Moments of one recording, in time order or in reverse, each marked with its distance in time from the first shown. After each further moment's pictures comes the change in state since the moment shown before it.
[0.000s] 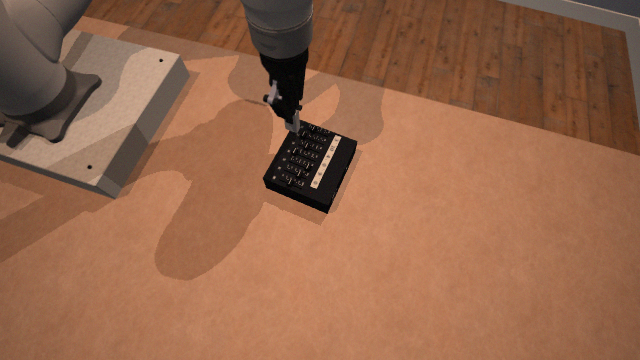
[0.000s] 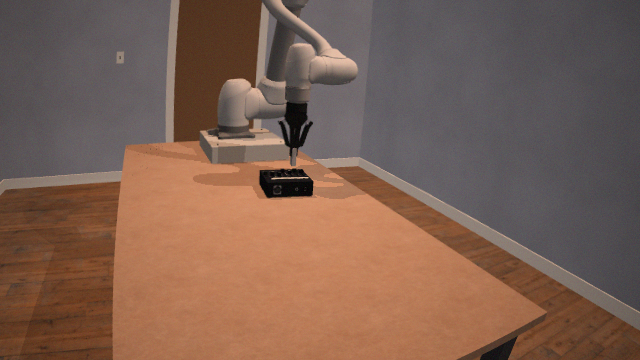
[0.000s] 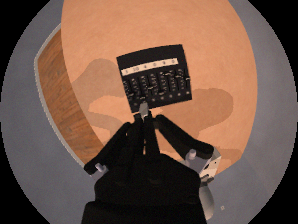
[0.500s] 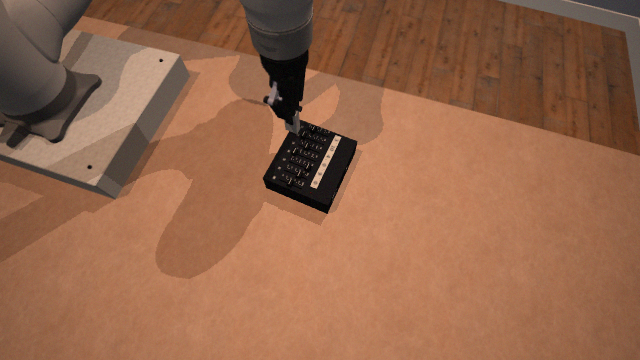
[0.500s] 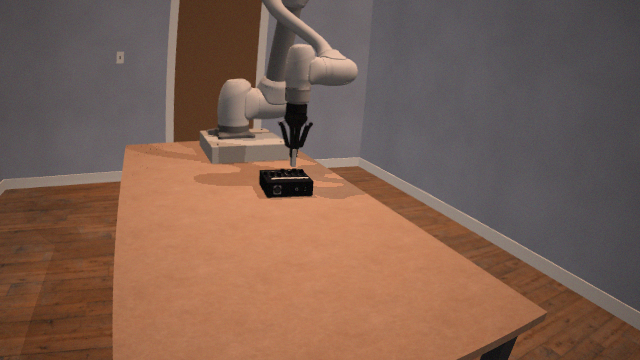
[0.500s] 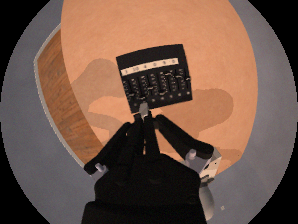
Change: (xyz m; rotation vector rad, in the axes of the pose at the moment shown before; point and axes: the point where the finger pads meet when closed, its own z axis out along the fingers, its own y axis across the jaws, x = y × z) arm 0.000 0.000 0.003 0.000 0.000 0.000
